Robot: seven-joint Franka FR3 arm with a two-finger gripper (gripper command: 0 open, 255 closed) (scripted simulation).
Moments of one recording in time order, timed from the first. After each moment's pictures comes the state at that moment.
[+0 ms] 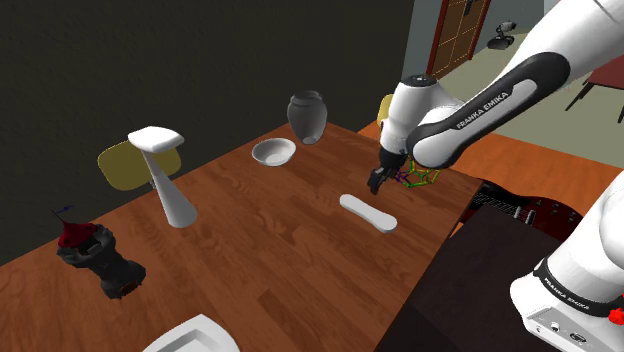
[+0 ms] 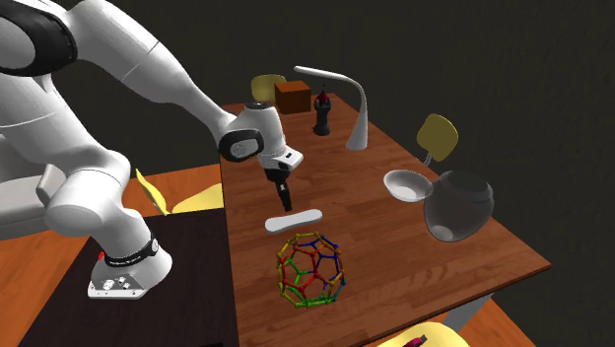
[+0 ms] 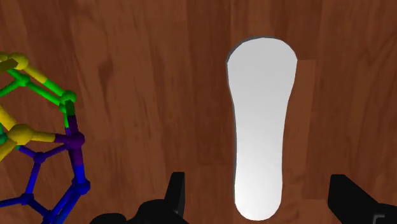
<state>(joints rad) 0.09 -0.10 0.11 -2.62 -0.09 2.66 0.19</state>
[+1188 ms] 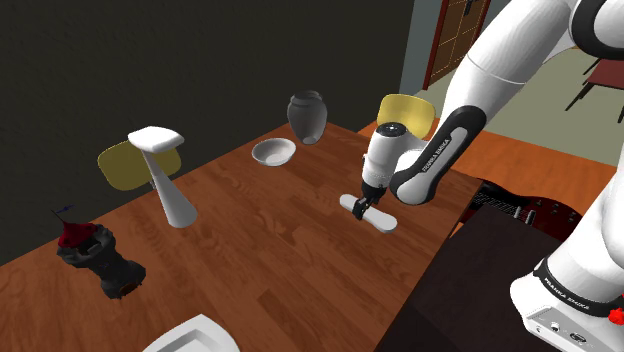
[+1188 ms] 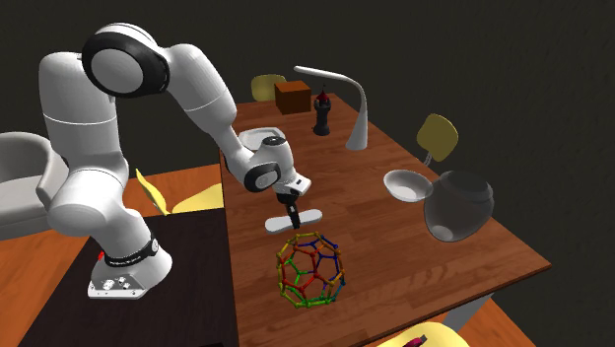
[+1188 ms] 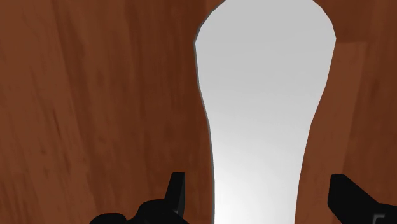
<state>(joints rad) 0.15 0.30 0.06 -2.50 -0.28 2.93 0.36</state>
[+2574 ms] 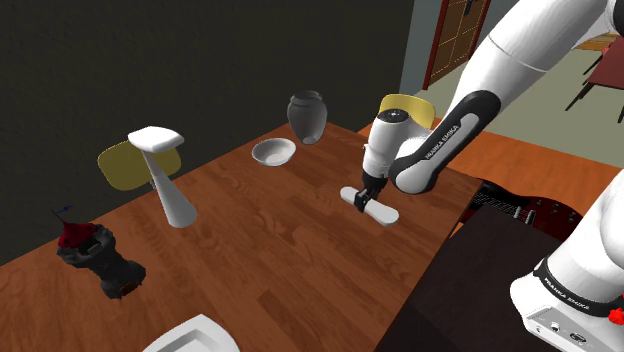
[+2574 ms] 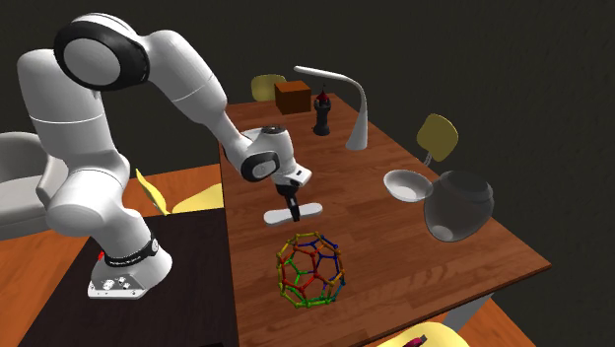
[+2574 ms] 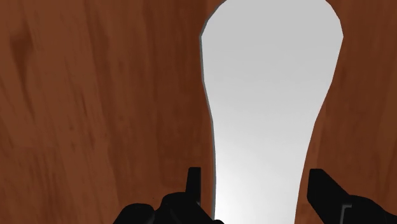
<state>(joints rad) 0.11 0.20 0.11 -2.52 -0.22 2.84 0.30</state>
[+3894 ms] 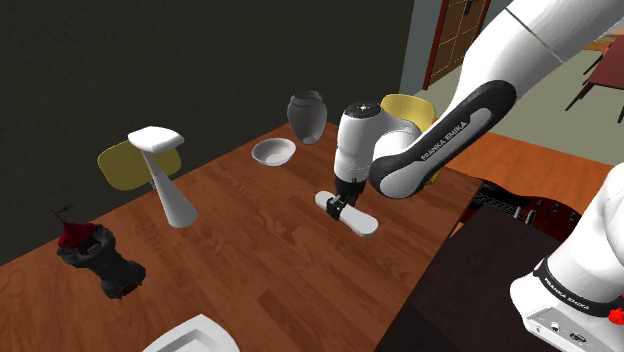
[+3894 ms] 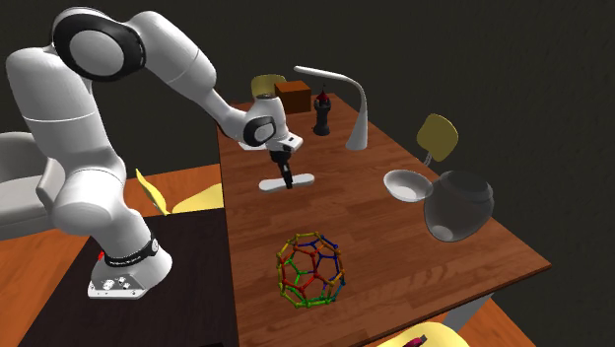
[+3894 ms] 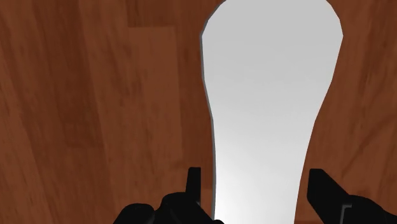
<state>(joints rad) 0.24 0.14 0.23 -2.39 -0.22 2.64 0.52</state>
